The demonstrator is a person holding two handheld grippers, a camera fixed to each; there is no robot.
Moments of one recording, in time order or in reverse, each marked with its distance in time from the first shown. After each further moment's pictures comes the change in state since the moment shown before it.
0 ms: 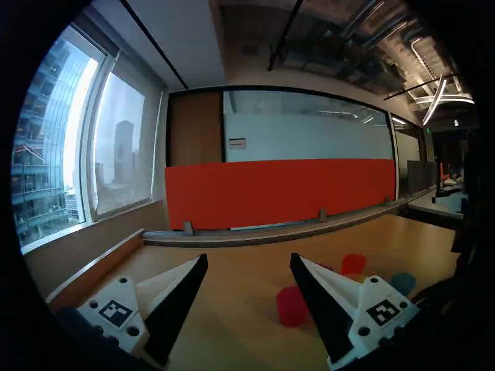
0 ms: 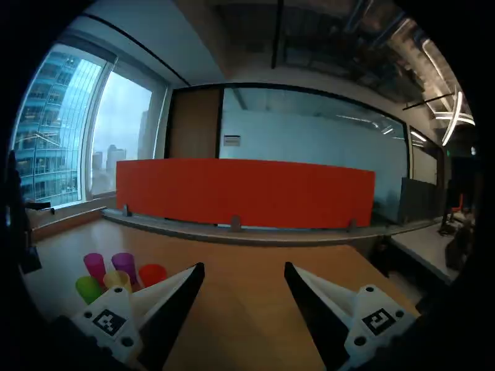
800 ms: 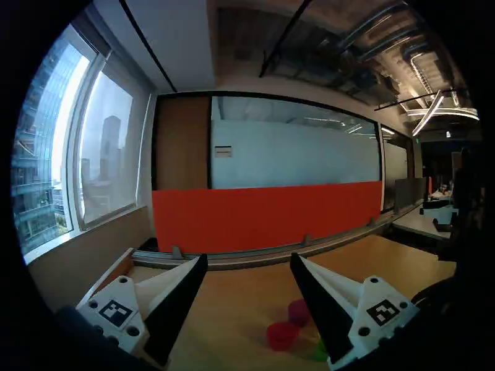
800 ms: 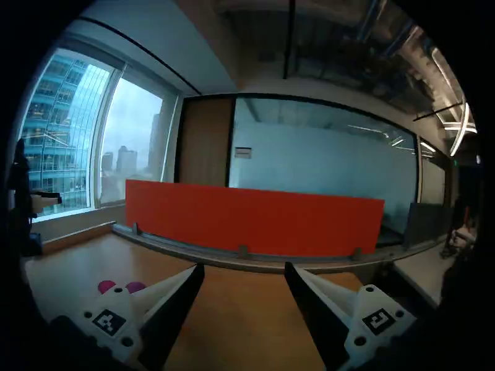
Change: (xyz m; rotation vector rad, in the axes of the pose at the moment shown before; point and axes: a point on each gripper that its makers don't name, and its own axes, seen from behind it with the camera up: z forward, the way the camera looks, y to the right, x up) left arm 0.108 0.001 0.016 -0.108 0.008 -0.035; right arm 0.098 -0.014 0.001 0.074 0.024 -0.022
